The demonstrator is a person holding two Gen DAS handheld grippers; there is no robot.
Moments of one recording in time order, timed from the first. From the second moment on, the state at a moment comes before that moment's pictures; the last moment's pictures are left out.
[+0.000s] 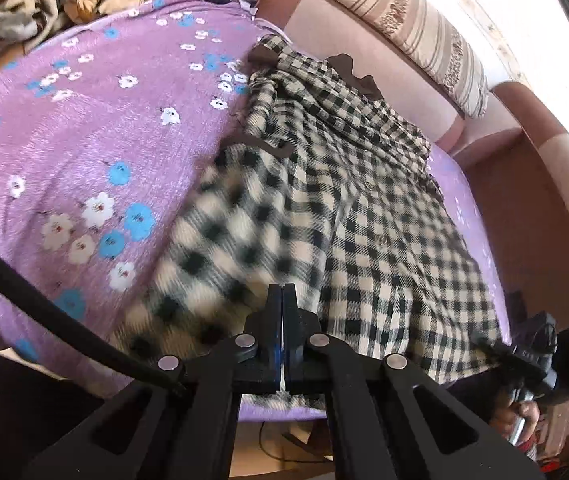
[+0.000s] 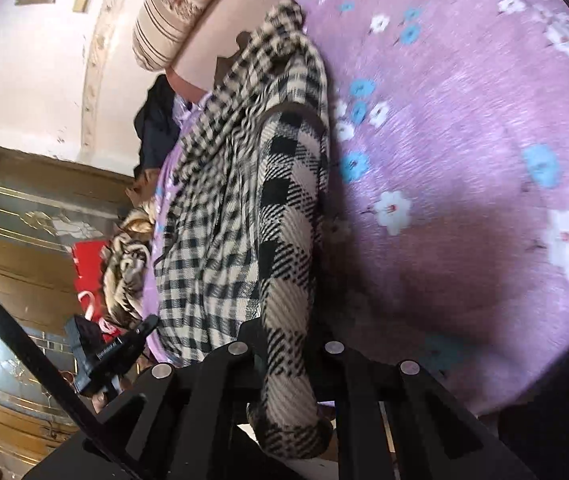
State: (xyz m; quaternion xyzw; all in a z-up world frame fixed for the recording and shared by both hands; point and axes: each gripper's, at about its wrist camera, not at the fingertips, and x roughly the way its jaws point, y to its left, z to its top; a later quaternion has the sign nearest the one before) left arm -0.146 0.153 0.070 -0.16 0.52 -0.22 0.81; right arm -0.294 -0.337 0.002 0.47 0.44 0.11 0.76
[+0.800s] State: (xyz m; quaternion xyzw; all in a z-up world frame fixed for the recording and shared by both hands) left arm -0.102 0.167 0.037 -0.12 0.53 -0.17 0.82; right arm -0.270 -0.303 -0.016 0.41 0.48 0.11 0.77
